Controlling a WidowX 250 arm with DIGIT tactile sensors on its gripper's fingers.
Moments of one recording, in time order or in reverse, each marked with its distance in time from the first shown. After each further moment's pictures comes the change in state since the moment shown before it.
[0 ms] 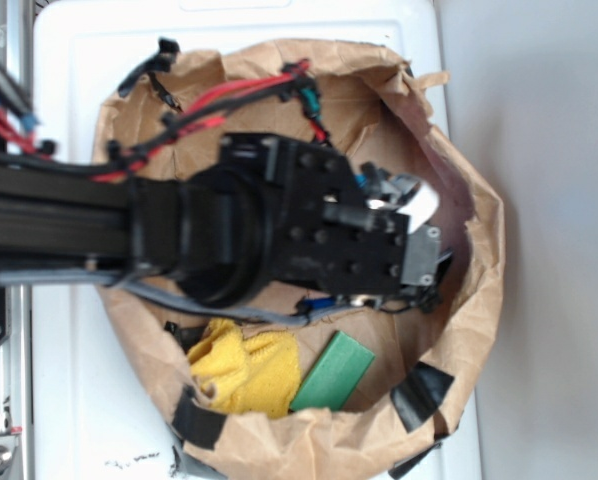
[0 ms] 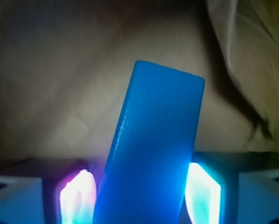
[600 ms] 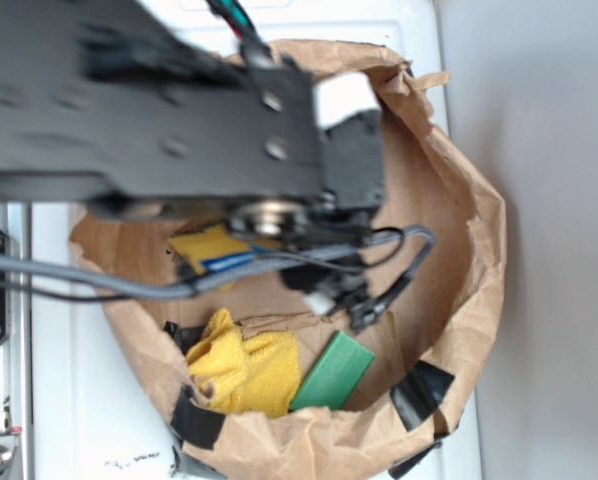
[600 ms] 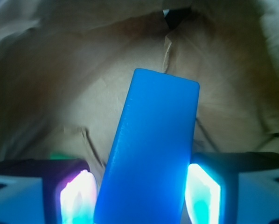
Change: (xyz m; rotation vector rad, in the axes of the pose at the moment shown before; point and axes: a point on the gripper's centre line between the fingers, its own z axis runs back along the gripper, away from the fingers) arm -0.010 0.034 0.112 -0.069 0.098 -0.286
